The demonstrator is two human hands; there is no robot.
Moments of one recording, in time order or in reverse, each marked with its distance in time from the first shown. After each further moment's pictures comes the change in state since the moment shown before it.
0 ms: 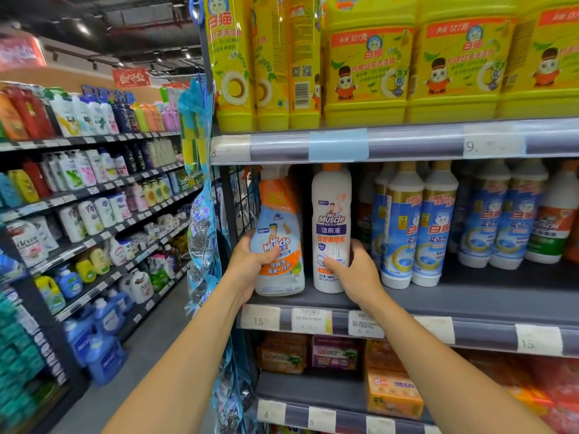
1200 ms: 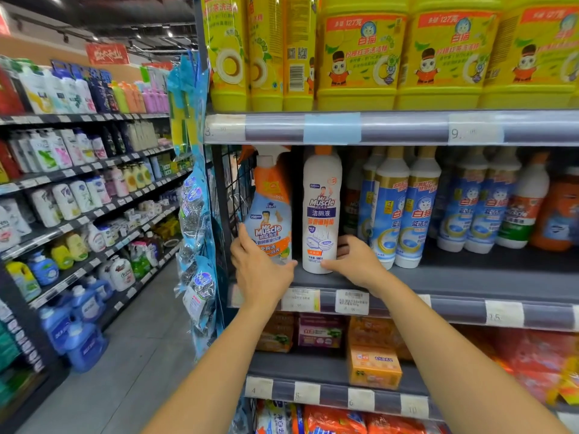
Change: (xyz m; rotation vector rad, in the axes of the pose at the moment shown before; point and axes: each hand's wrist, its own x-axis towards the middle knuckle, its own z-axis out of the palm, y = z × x) left_hand -0.046 -0.042 0.043 0.813 0.464 0.303; right_hand -0.005 0.002 -0.030 -0.288 -0.186 0.155
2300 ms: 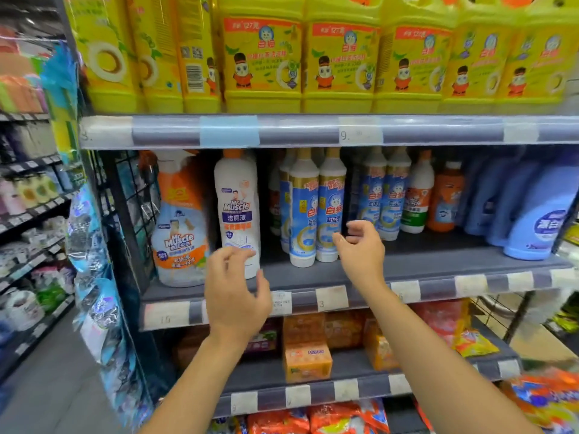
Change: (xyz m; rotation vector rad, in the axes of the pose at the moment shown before) left_hand -0.071 0.053 0.020 -0.184 0.133 0.686; right_hand -0.052 0.035 -0.104 0.139 0.672 -0.012
